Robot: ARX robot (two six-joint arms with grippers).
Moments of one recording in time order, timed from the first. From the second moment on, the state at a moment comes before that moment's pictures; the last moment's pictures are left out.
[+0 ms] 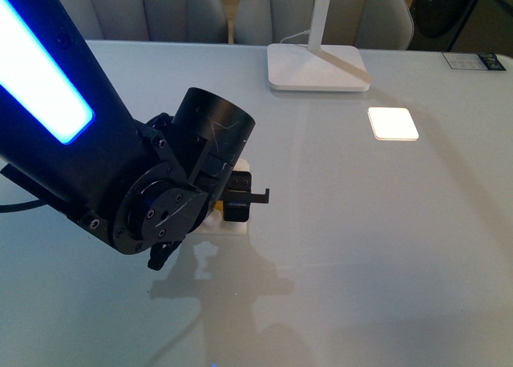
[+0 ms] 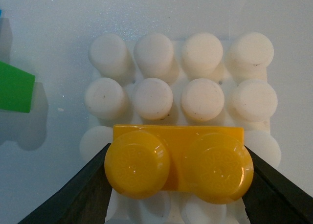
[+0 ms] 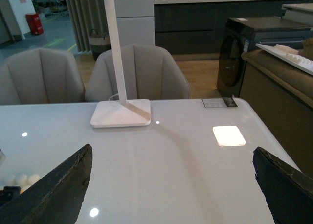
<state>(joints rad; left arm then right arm) -0.53 2.41 1.07 0.41 -0.35 -0.38 0.00 0.01 0.01 0.00 0.00 0.01</state>
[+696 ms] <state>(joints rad) -0.53 2.44 1.07 0.45 -0.34 -0.39 0.00 0.01 0.01 0.00 0.00 0.01</state>
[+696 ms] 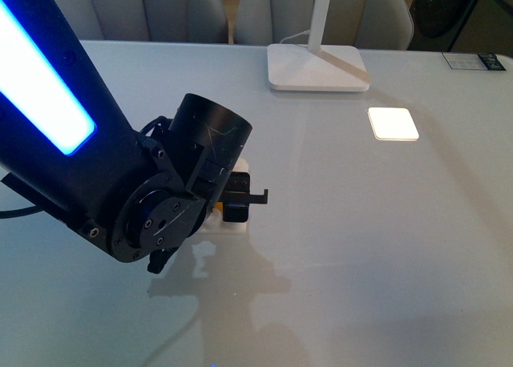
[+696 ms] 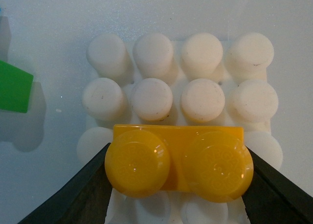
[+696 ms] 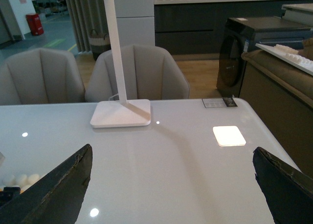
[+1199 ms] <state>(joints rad) -0.52 2.44 1.07 0.45 -0.32 -0.38 0.00 0.01 0.01 0.00 0.00 0.01</state>
